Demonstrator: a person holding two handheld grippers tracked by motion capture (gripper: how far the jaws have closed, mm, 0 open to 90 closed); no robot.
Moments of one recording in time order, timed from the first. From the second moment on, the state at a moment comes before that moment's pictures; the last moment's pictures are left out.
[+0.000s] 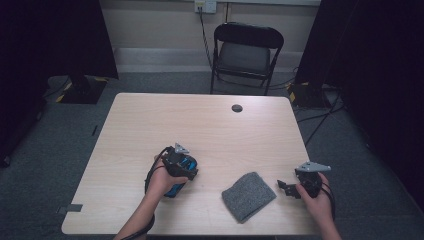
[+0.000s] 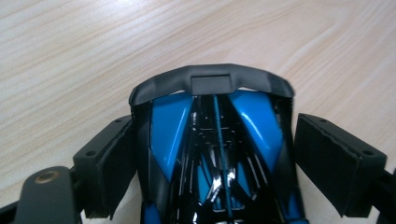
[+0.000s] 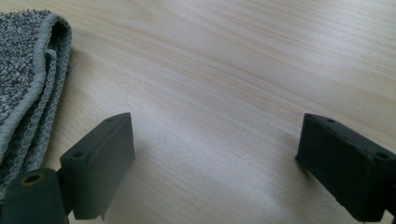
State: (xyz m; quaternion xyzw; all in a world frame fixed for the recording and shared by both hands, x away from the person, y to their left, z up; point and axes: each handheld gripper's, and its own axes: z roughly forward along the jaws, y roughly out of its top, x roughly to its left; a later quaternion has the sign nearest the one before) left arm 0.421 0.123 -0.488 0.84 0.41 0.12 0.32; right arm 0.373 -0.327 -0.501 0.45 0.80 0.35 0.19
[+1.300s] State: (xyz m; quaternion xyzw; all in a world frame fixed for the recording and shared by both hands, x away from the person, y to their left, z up) left arm 0.407 0.122 -0.476 0.82 0.43 0.15 0.35; right arm 0.373 -0.327 -0.501 0.45 0.80 0.35 0.19
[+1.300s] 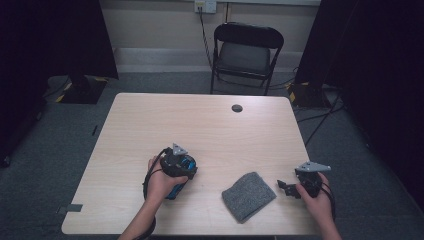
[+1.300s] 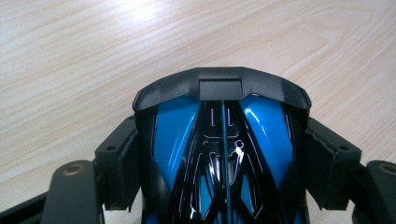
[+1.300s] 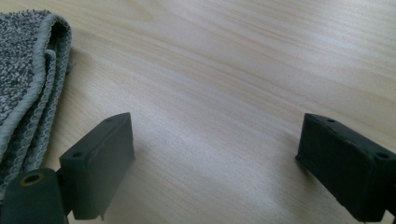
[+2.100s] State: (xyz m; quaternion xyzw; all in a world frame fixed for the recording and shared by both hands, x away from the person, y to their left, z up) left arm 0.422 0.123 -0.442 0.80 0.44 0.16 0.38; right arm 0.373 -0.327 -0.501 0.45 0.80 0.35 0.19
